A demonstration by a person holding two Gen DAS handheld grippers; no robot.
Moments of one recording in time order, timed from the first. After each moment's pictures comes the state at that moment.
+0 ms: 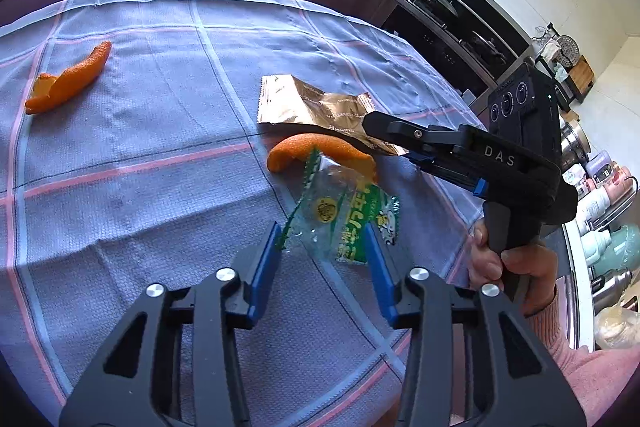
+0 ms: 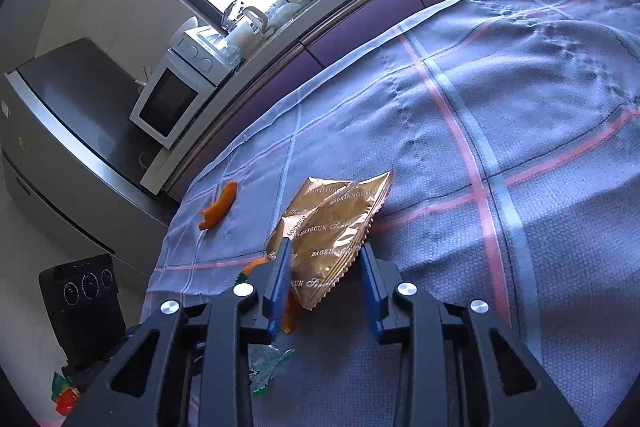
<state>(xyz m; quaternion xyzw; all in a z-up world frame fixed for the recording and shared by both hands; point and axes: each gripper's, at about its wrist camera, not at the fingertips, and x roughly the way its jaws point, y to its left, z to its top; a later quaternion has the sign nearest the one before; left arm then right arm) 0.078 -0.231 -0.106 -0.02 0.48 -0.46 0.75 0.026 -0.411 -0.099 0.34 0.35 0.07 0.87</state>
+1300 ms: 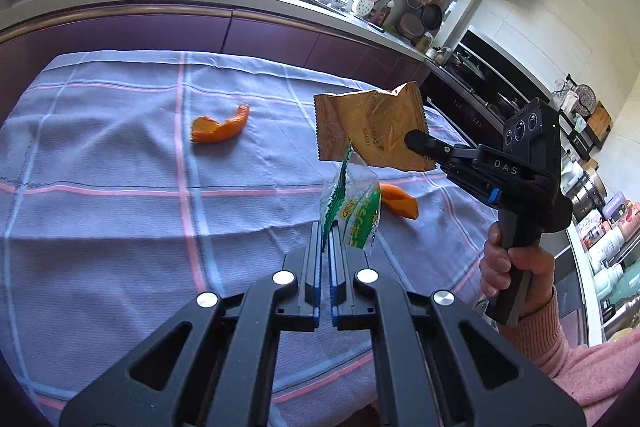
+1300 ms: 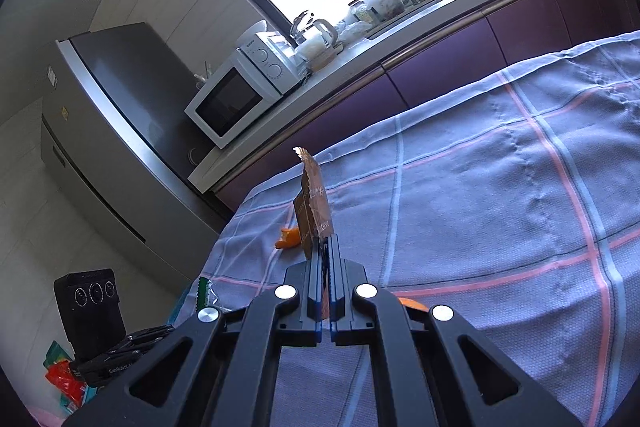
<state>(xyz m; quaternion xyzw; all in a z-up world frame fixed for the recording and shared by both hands) 0.068 -0.091 -0.054 -0.07 0.39 -0.39 0.83 0.053 -0.351 -0.048 0.31 0.29 0.14 0.90</state>
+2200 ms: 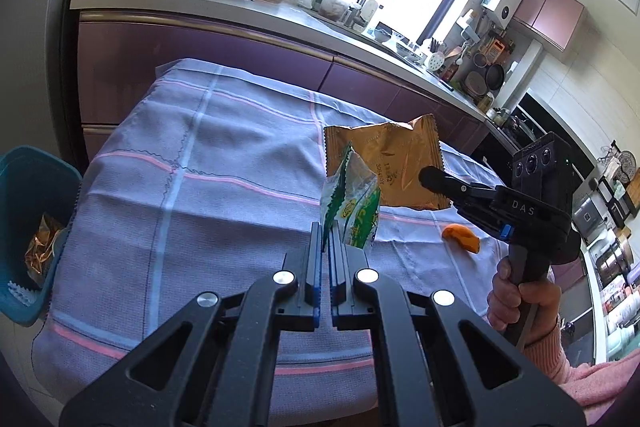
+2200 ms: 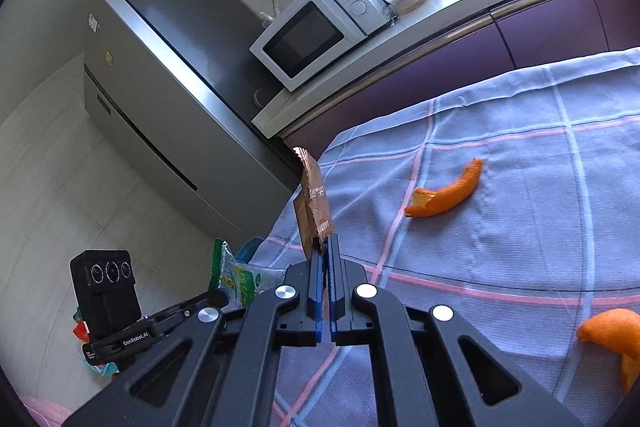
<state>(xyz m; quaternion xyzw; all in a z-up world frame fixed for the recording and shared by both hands) 0.056 0.045 -0.035 -0.13 0.36 -0.26 0.88 0.107 -0.231 -0.044 0.28 0.33 0.28 0.86</state>
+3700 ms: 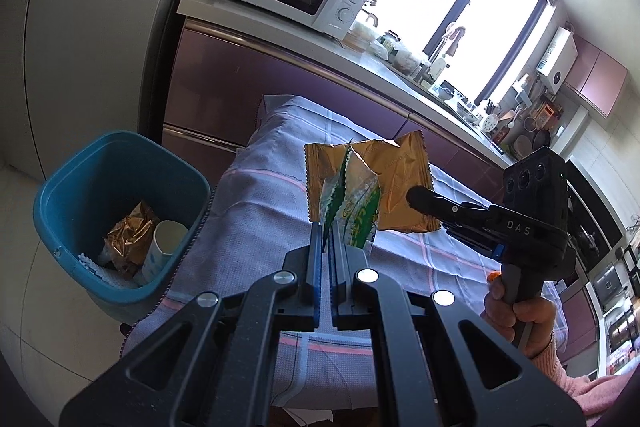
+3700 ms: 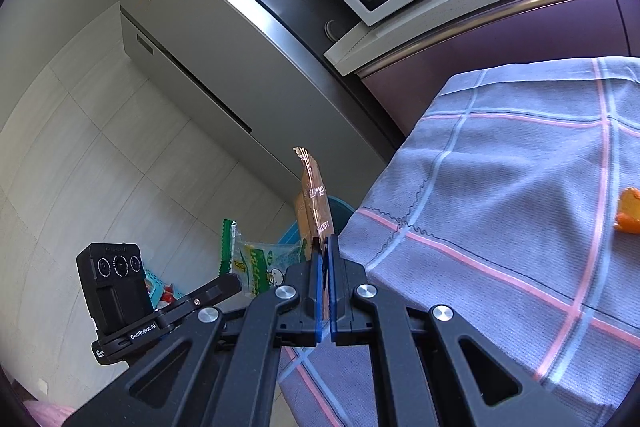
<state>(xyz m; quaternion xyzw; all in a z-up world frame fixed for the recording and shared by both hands) 0.024 0.164 -0.022 -0.20 0.32 -0.15 0.91 0.158 -0.093 -0.036 0.25 0.37 0.41 0.80</state>
